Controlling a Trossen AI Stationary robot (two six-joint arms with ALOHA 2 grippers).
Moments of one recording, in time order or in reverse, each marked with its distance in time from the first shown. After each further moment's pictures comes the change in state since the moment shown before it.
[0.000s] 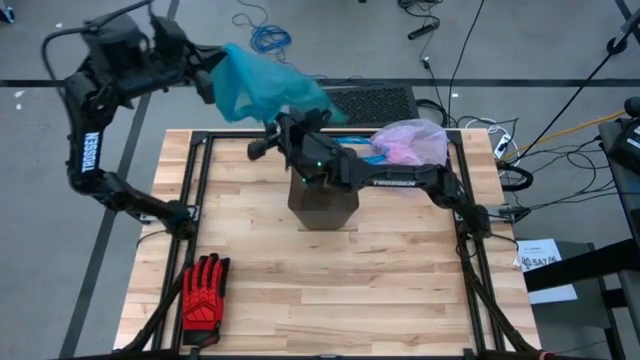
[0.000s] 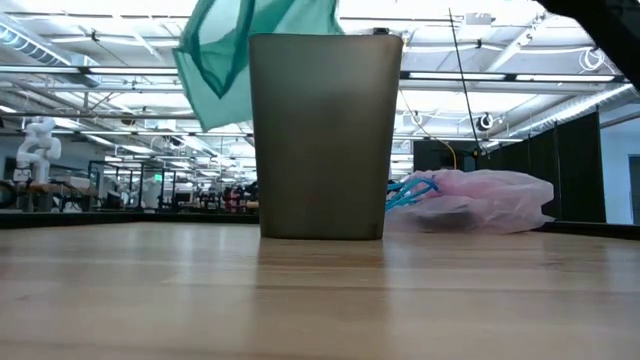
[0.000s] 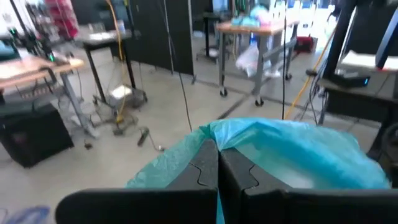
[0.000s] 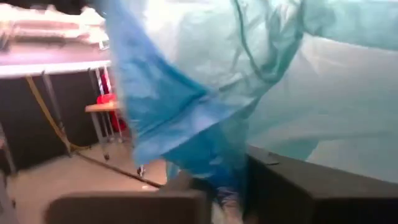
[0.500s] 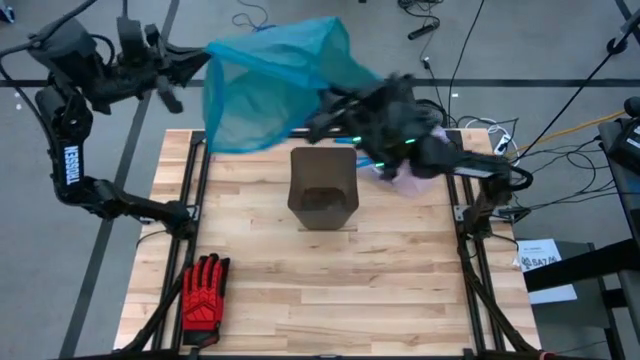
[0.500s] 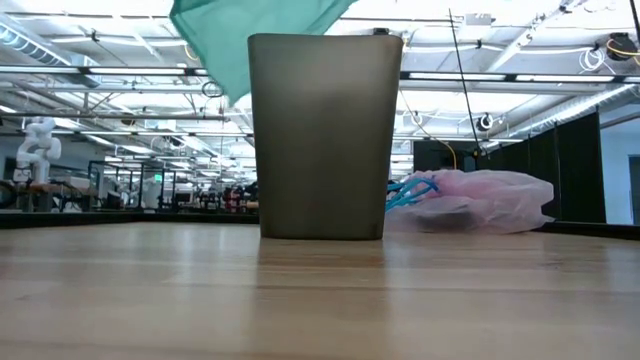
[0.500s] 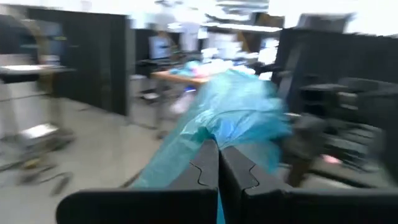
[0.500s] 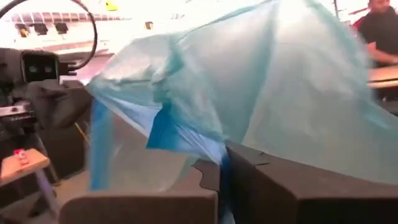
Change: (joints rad) left arm -0.001 -0.078 0.000 0.142 0.263 -0.199; right arm 0.086 -0.385 0.003 -0.426 0.019 0.134
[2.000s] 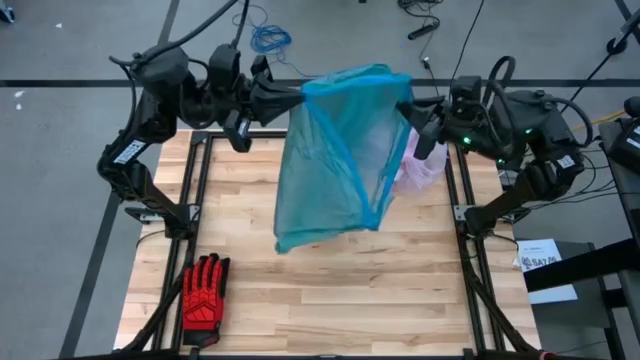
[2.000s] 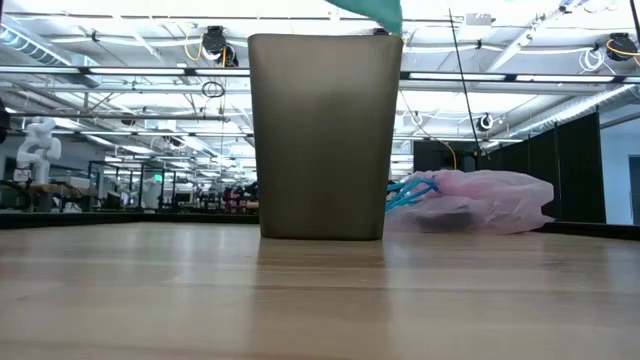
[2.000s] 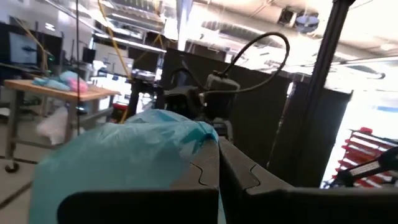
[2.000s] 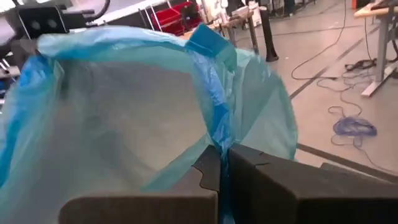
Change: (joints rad) left arm -0.584 0.273 0.001 0.445 -0.136 -0.137; right arm 0.111 -0.368 -0.003 -0.775 -0.155 0.357
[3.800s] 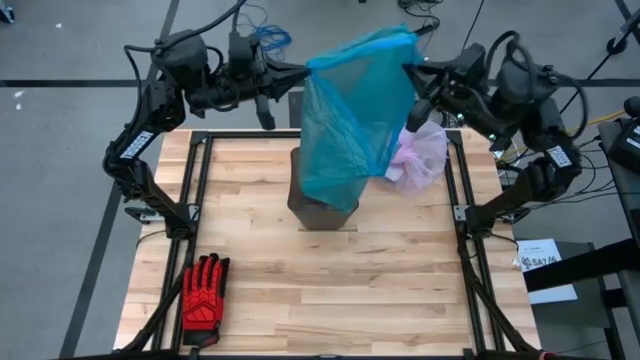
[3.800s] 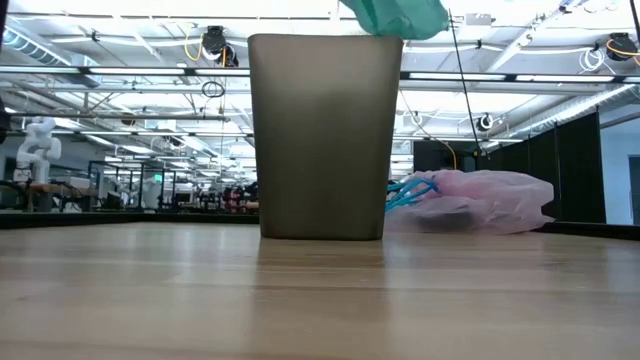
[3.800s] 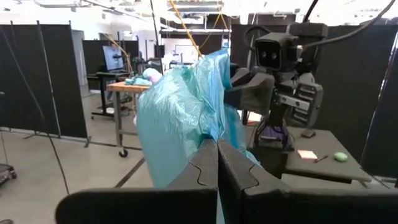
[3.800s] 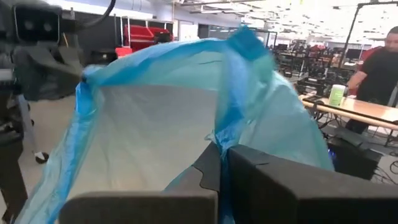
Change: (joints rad) left arm 0.146 0.018 -0.006 -0.111 -0.115 0.251; right arm -0.185 0.017 0.001 0.194 -0.006 -0.536
